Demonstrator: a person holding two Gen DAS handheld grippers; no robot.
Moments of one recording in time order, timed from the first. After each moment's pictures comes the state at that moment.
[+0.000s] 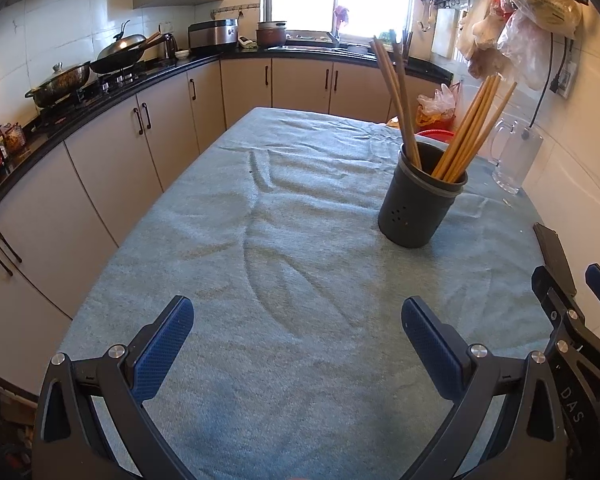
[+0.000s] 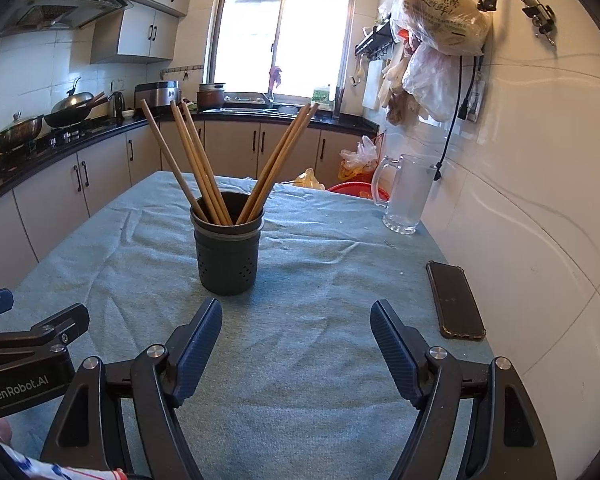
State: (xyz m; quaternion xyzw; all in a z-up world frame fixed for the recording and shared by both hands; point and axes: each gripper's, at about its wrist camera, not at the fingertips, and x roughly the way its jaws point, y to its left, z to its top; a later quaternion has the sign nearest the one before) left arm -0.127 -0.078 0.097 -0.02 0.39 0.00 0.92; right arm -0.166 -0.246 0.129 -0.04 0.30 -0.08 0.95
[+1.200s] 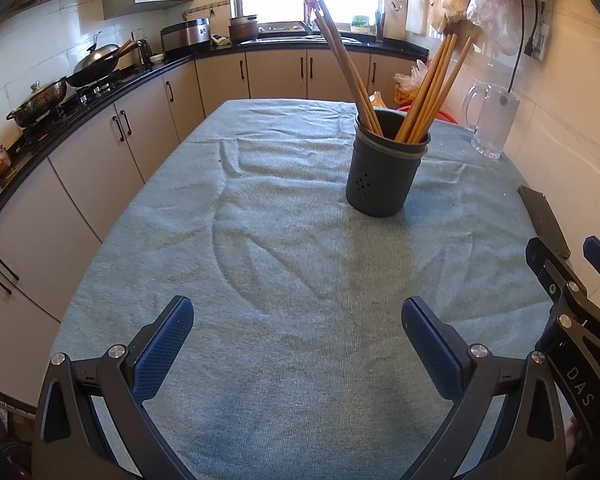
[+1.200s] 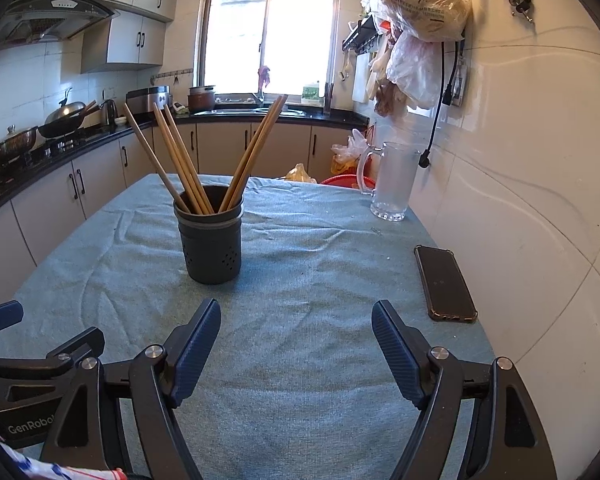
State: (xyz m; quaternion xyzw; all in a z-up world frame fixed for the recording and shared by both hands) left arm -0.138 -0.111 0.087 0.02 0.41 -0.03 0.91; right arm -0.180 -0.267 0.125 -0.02 0.30 -0.09 0.95
